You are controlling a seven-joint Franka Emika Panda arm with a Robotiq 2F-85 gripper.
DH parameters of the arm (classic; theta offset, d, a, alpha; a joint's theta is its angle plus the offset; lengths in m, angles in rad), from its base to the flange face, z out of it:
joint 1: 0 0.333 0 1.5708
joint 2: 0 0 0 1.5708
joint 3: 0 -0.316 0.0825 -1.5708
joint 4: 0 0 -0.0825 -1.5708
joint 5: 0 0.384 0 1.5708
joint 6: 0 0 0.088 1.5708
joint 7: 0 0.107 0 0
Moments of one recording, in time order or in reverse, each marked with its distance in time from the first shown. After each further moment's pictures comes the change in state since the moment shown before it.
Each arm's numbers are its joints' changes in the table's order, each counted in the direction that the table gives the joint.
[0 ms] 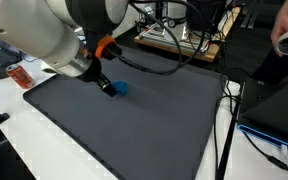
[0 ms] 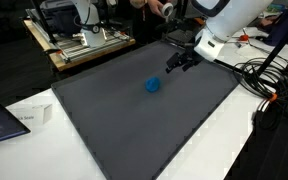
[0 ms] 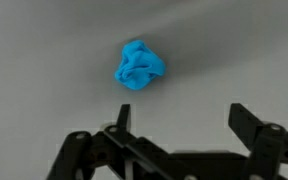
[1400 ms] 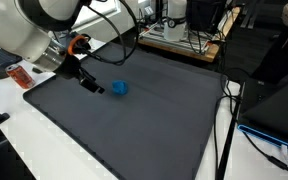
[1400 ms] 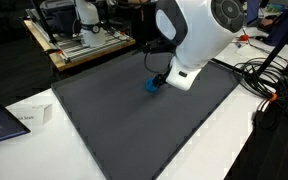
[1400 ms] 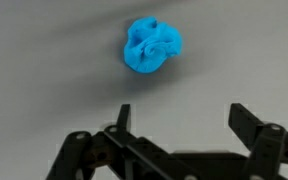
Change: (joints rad) arm -0.211 -0.087 -0.096 0.077 0.140 0.020 -0.156
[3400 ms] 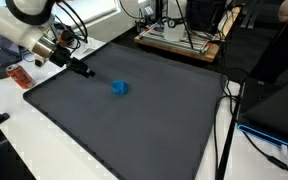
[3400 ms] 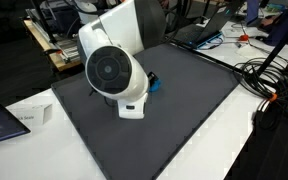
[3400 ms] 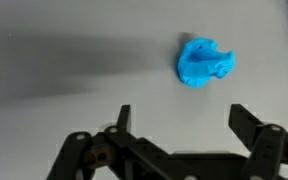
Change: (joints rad) arm -0.328 0.063 -0.144 -0.246 0.106 0.073 -0.548
